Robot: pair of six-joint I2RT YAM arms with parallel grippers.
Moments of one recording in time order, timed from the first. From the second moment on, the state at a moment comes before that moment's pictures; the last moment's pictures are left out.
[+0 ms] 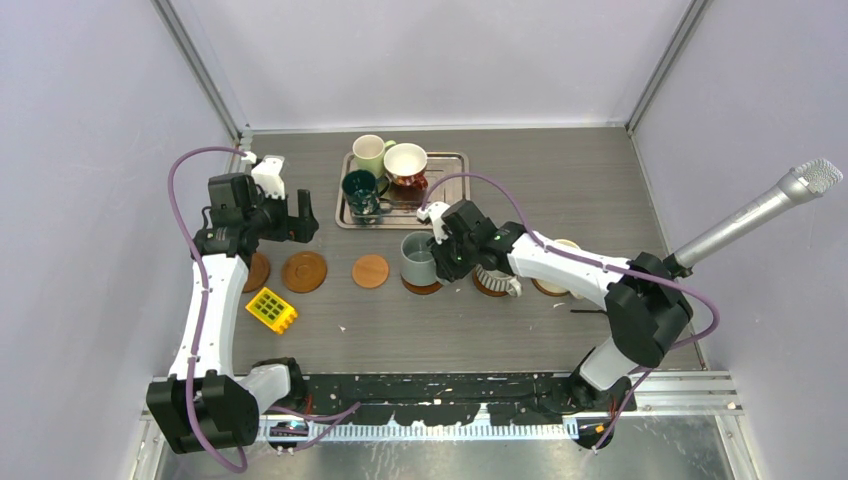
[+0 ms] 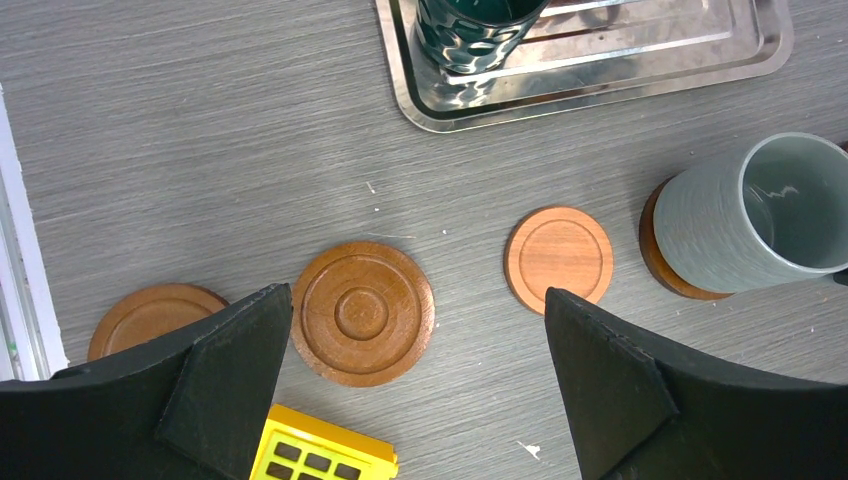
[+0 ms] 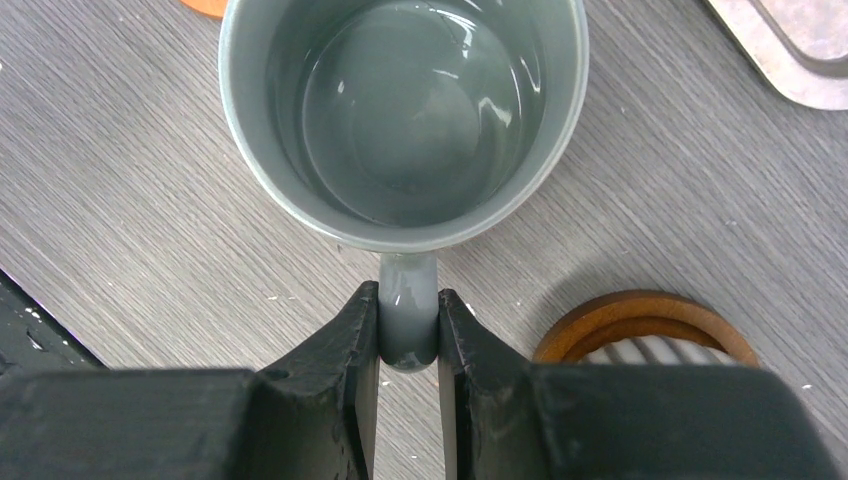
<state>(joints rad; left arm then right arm) 0.11 1.09 1.03 -0.61 0.34 0.14 0.79 1.58 1.07 -0.39 -0.10 0.05</state>
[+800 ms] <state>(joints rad) 0.11 1.10 1.03 -0.61 0.33 0.16 0.81 1.54 1.01 -0.41 -0.09 0.09</state>
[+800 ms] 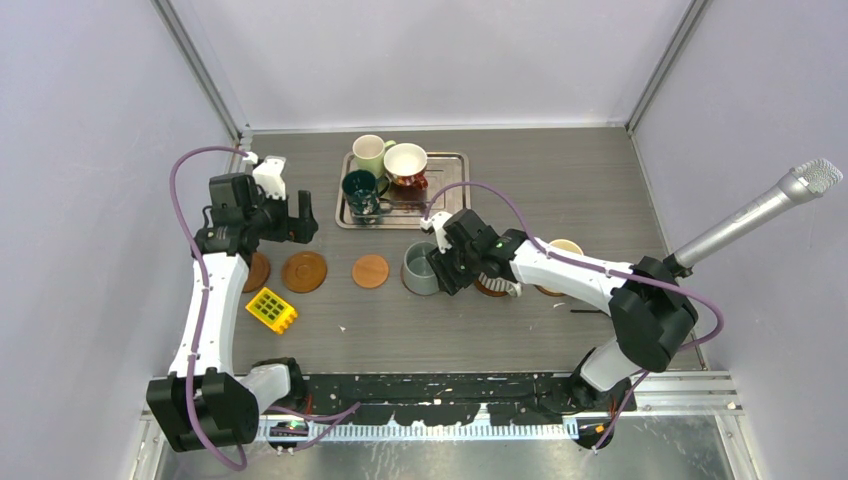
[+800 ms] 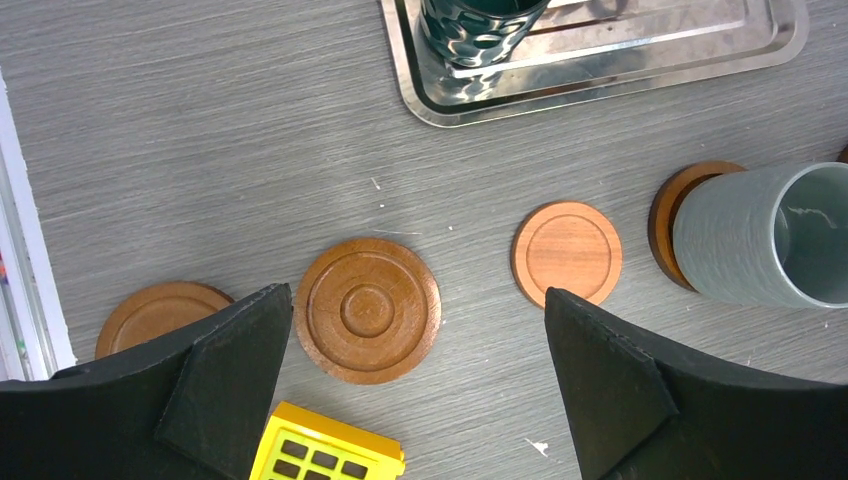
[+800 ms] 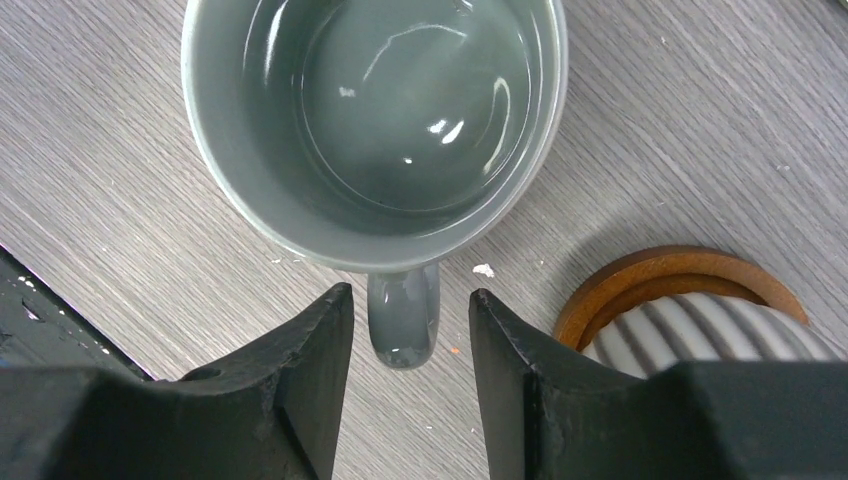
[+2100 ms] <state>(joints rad) 0.11 1.13 1.03 -0.63 0.33 0.17 0.81 1.63 1.07 -0.41 -0.04 0.11</state>
